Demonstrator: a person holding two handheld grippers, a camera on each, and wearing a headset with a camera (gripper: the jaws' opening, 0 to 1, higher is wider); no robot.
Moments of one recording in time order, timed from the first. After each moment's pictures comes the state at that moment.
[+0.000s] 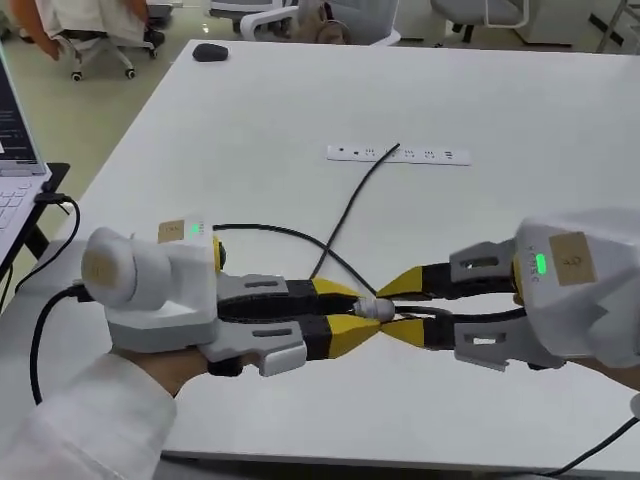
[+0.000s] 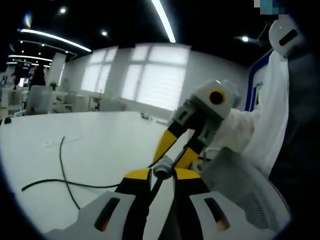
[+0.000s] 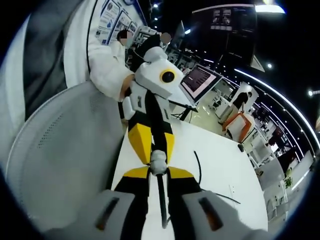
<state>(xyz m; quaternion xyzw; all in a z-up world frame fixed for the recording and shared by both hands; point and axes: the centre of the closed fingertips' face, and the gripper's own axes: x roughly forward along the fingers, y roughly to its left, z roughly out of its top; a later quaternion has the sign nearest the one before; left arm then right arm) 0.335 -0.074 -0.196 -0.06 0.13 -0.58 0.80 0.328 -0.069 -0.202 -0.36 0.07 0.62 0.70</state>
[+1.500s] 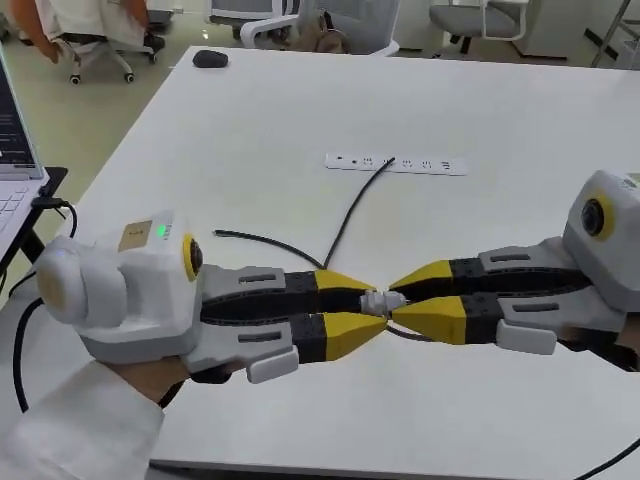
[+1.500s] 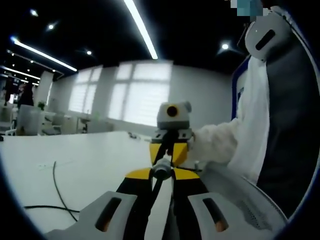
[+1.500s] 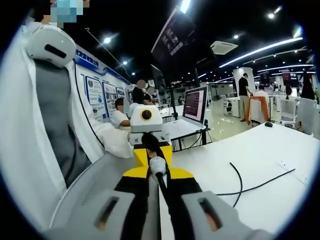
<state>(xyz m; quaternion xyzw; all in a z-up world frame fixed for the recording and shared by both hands) 0.319 -0.078 -0.153 -0.08 0.04 -0.63 0.77 0.309 -0.074 -0.150 0.00 0.12 0.71 0.70</state>
